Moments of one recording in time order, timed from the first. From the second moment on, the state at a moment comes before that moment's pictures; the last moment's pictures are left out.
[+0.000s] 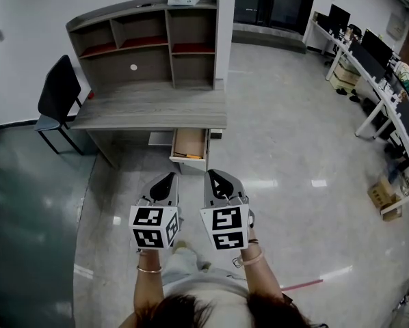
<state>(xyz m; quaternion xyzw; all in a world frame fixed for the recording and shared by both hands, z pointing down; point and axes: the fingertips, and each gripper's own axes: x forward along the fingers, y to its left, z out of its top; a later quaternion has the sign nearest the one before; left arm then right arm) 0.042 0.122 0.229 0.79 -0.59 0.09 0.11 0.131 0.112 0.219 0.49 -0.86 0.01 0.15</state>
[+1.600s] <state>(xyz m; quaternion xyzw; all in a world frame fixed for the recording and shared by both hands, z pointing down) 0.028 0.078 0.208 0.82 -0.57 0.10 0.08 0.110 0.075 0.209 0.51 -0.85 0.01 0.14</state>
